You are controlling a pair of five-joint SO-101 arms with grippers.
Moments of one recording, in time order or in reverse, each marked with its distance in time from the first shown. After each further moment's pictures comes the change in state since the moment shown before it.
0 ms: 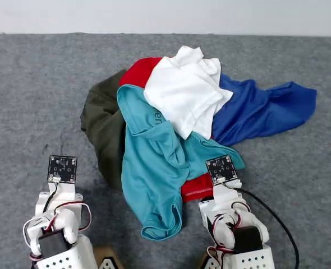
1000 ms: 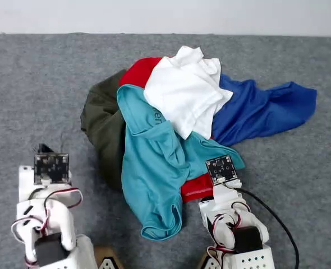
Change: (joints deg) left arm 2.4 0.0 -10.8 -25.9 -0.4; right arm 0.0 0.0 0.0 0.0 -0.2
